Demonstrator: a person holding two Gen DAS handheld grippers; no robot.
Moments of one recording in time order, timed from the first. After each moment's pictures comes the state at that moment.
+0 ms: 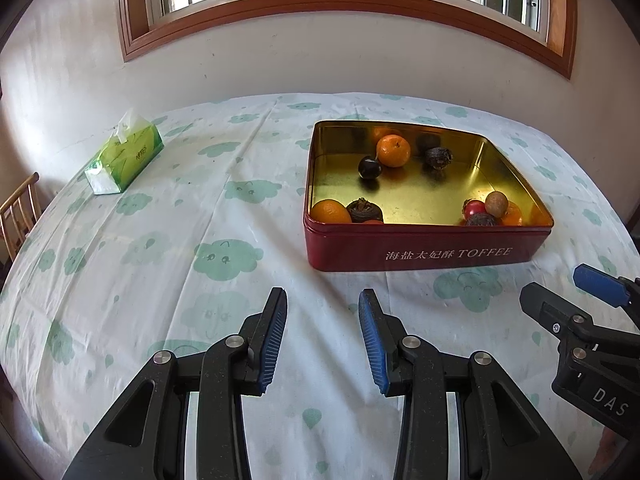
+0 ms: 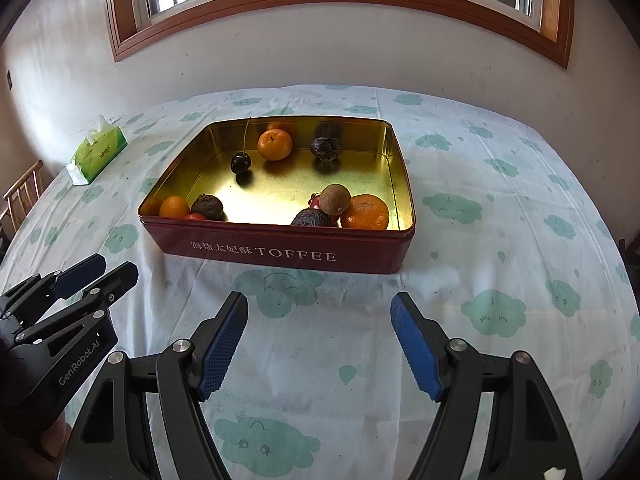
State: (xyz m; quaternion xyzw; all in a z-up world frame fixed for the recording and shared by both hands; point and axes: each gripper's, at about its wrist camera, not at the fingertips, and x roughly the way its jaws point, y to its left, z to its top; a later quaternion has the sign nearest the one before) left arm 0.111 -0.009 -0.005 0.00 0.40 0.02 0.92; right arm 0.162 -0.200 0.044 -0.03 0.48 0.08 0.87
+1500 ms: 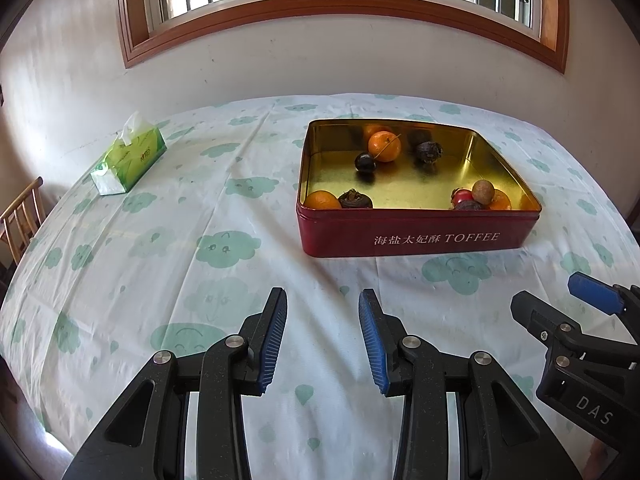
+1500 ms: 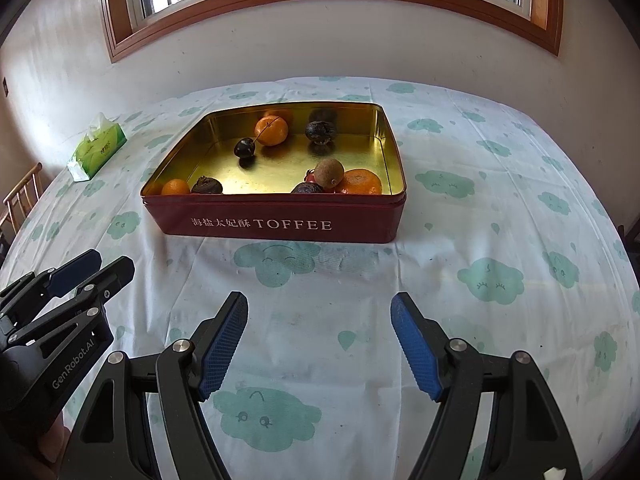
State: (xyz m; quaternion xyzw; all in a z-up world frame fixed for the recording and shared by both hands) left arm 0.093 -0.016 0.000 0.00 0.39 0.02 0.92; right arm 0.144 -0.206 0.039 -0.03 0.48 0.08 0.87
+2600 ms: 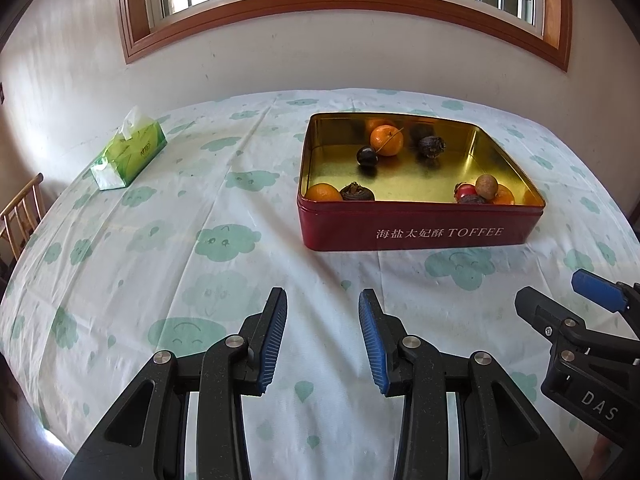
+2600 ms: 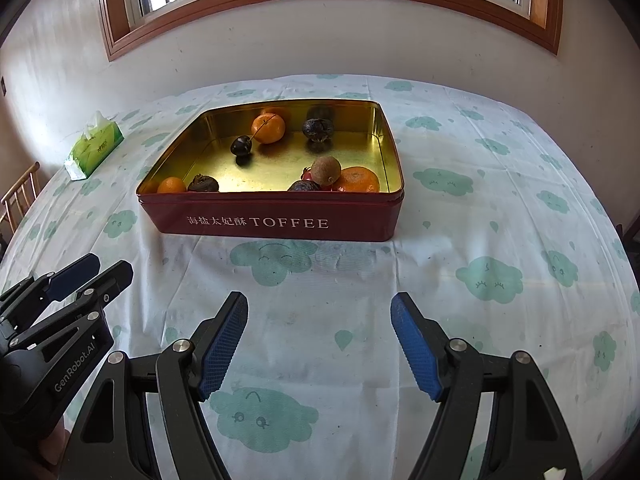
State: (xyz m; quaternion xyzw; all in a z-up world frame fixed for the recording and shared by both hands) left arm 0.092 -0.015 -0.005 0.00 0.40 0.02 0.92; right arm 0.145 -0.209 0.037 -0.03 0.49 0.08 0.87
